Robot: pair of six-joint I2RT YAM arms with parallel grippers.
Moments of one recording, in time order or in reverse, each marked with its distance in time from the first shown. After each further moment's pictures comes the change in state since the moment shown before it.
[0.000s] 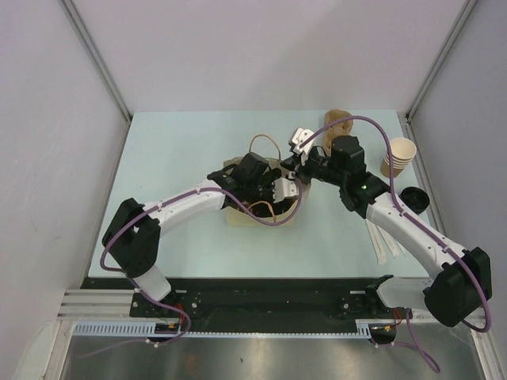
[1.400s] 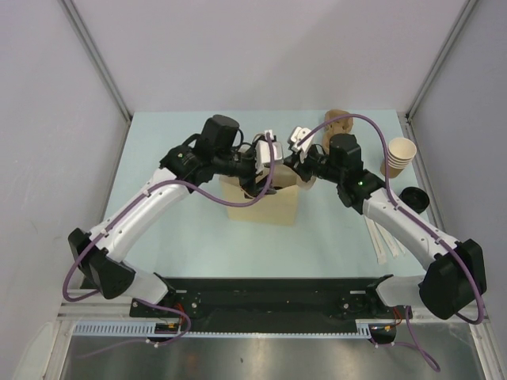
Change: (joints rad) left arm 0.061 -0.205 0.337 -0.297 0.235 -0.064; right arm -0.027 0.049 0.000 0.023 0.001 -0.031
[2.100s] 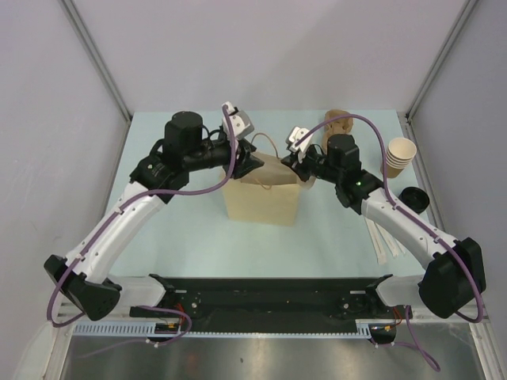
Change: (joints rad) left arm 0.106 -0.172 -0.090 0.230 -0.085 -0.349; right arm 0.018 0.010 0.000 0.017 0.029 0.000
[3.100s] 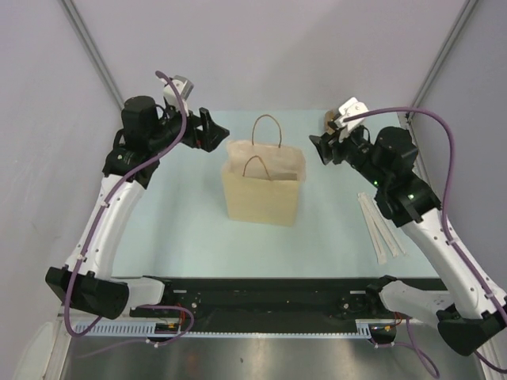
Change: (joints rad) left arm 0.354 -0.003 0.004 0.064 -0.037 -0.342; right arm -0.008 -0.248 0.231 -0.227 0.303 0.113
